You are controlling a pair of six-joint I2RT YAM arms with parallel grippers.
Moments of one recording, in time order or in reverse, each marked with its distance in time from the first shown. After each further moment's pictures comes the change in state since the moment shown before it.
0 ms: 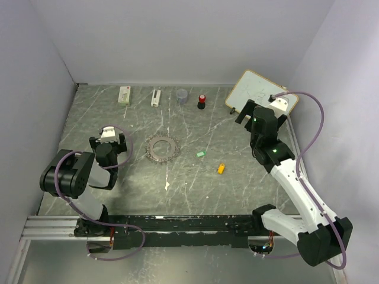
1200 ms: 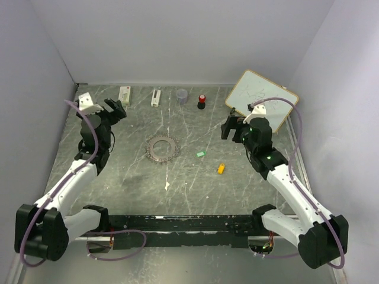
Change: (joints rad) left arm -0.069 -0.541 0.433 -0.790 -0.026 -0.382; right arm 0.002 -0.045 -0.199 0.174 -0.426 -0.144
